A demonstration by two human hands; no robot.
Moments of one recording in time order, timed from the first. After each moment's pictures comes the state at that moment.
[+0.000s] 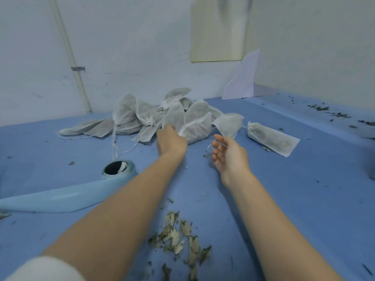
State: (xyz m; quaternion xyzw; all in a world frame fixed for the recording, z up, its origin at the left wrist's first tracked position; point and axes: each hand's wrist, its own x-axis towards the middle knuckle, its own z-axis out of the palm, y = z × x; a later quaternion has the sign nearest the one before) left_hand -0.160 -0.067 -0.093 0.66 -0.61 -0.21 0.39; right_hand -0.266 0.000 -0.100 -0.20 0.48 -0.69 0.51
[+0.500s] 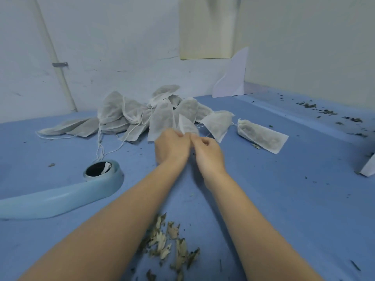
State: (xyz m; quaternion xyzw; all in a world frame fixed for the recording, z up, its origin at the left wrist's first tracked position) left_hand -0.184 -0.043 -0.097 0.63 -0.59 -0.24 0.45; right_hand -0.251 -0.014 -0.117 -0.39 0.61 -0.59 0.35
